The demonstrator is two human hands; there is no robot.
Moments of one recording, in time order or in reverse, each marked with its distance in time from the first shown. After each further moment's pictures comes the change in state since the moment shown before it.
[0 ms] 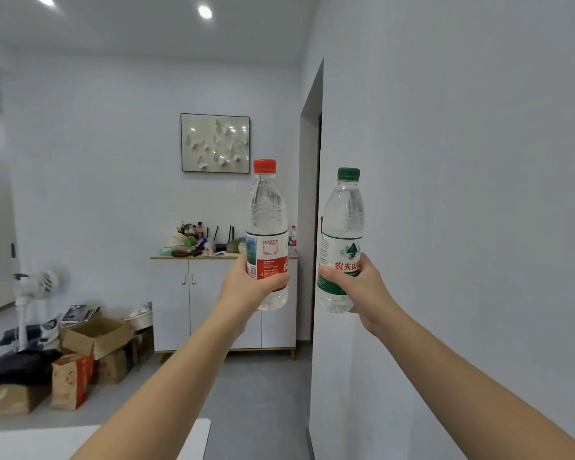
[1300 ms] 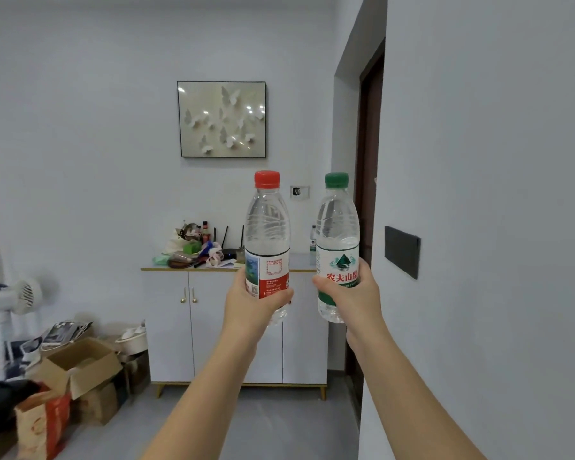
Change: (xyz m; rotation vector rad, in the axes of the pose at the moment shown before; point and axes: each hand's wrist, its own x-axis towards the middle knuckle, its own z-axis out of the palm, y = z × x) left_hand 0.459 -0.204 0.014 -0.007 0.181 -0.002; right_hand 0.469 0.204 0.108 0.113 0.084 -0.052
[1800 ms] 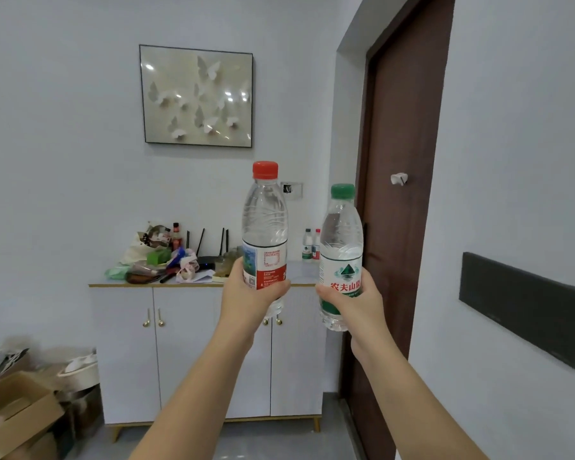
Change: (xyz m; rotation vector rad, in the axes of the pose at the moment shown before) left_hand 0.283 -0.109 0.002 -0.058 -0.049 0.013; right_hand 0.228 0.134 0.086 -0.022 0.047 0.024
